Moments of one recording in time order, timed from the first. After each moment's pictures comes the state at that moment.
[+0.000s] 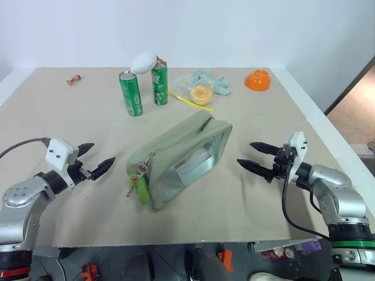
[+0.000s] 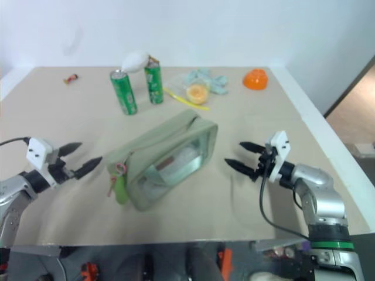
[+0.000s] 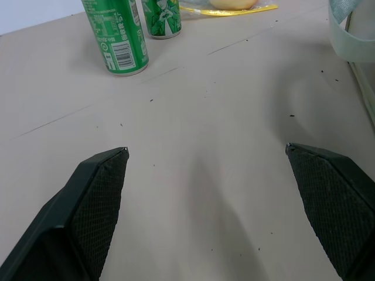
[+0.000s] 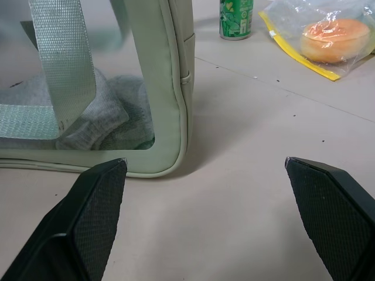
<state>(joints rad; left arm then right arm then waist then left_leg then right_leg) -0.08 0.66 0.31 -0.10 -0.44 0.26 -0.75 -0.32 -0.67 -0.16 0.14 0.47 0.27 1.05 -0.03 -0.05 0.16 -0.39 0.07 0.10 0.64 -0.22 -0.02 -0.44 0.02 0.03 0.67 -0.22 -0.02</state>
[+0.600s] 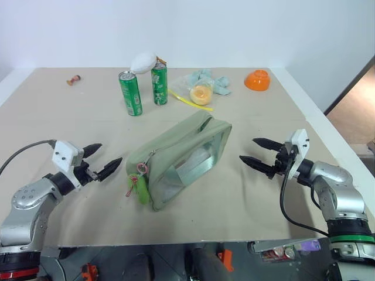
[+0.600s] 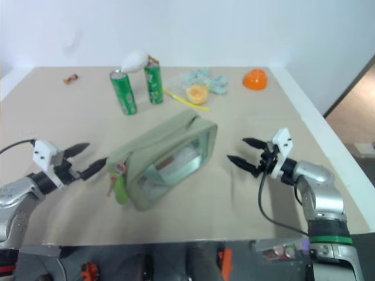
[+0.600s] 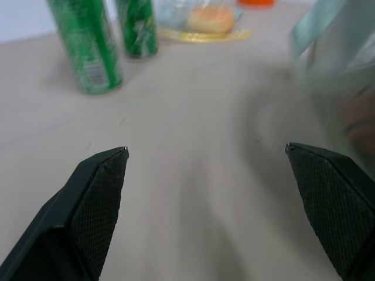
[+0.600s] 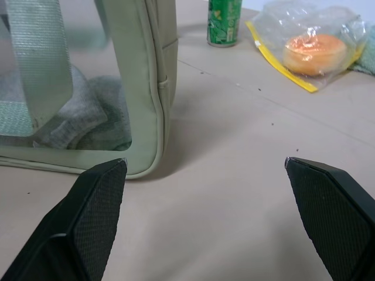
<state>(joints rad) -0.05 0.63 0.33 -0.17 -0.57 0.27 -0.83 -0.39 -0.67 -0.16 0.25 0.42 0.16 1.09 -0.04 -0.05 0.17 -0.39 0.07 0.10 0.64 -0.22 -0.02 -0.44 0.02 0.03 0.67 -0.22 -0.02</state>
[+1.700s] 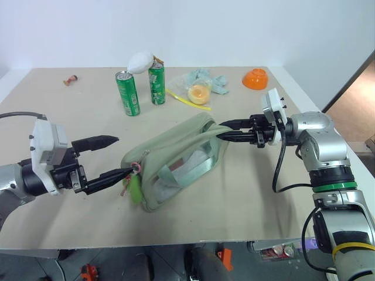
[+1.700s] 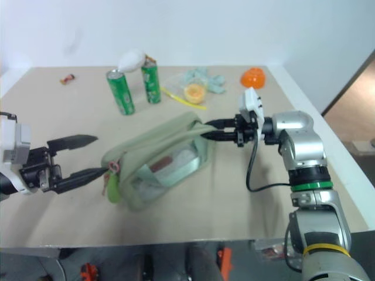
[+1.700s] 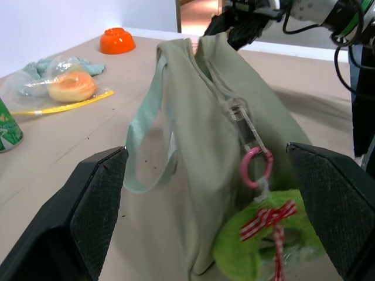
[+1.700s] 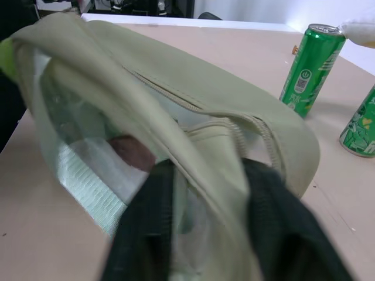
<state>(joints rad) -0.03 0.91 0.47 -0.56 -0.94 0.59 -0.90 -0.83 -0.65 0.05 0.35 0.40 0.21 1.46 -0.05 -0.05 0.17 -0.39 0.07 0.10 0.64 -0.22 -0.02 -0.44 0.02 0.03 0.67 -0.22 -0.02</state>
